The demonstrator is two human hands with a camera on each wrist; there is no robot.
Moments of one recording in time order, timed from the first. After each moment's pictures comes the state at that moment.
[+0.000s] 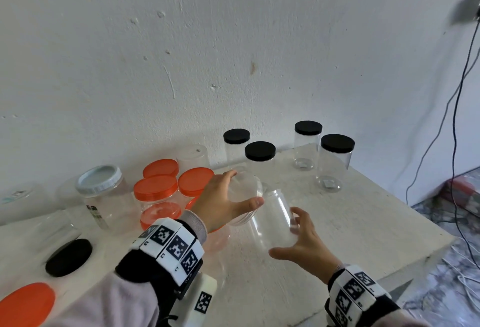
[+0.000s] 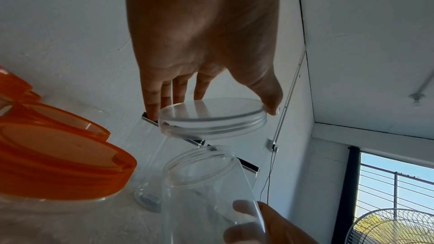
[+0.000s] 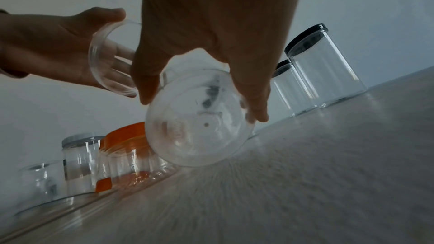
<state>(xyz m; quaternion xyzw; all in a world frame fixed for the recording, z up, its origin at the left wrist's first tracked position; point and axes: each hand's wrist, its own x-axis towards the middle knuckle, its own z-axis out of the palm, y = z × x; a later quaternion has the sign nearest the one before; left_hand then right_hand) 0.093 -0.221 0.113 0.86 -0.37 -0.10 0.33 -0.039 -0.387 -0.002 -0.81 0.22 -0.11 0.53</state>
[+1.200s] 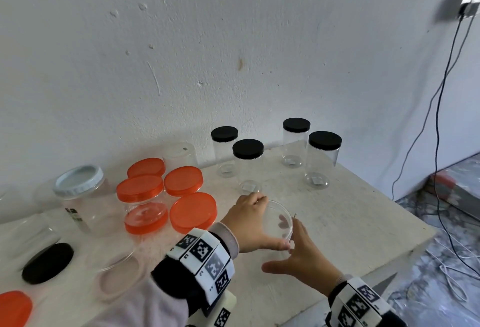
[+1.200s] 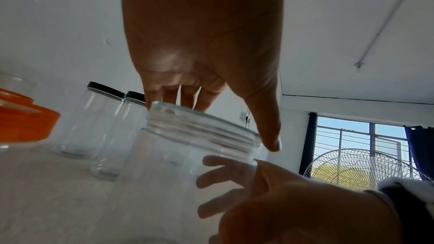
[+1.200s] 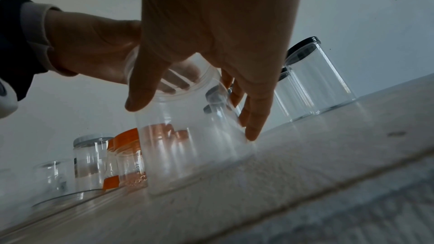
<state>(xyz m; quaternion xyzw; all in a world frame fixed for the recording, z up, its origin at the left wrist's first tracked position) 0.047 -0.273 0.090 0.85 -0.49 -0.13 0.14 -0.064 -0.389 -0.006 -0.83 0.17 -0.12 0.51</state>
